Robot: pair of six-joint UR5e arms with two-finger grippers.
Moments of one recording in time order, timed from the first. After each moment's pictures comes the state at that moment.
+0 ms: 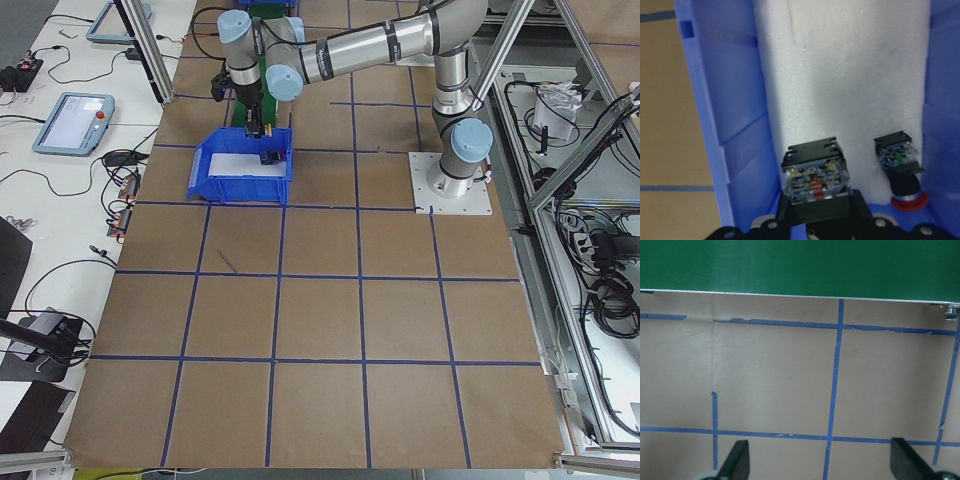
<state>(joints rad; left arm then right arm) -1.51 -1.94 -1.43 -1.39 1.64 0.06 1.68 -1.54 1.51 -1.52 -1.57 0.04</state>
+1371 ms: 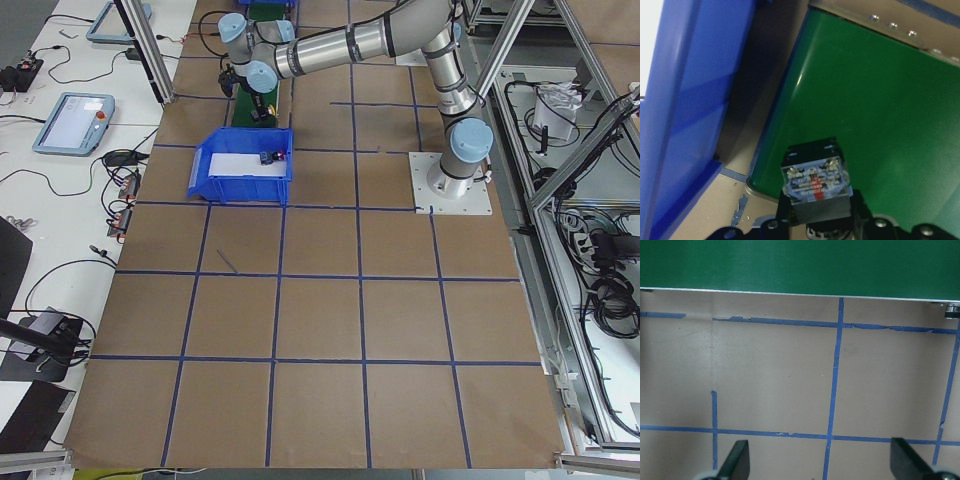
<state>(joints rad) -1.66 -2.14 -1.37 -1.32 1.56 -0.27 1.68 -1.54 1.51 -1.52 -1.57 0.04</state>
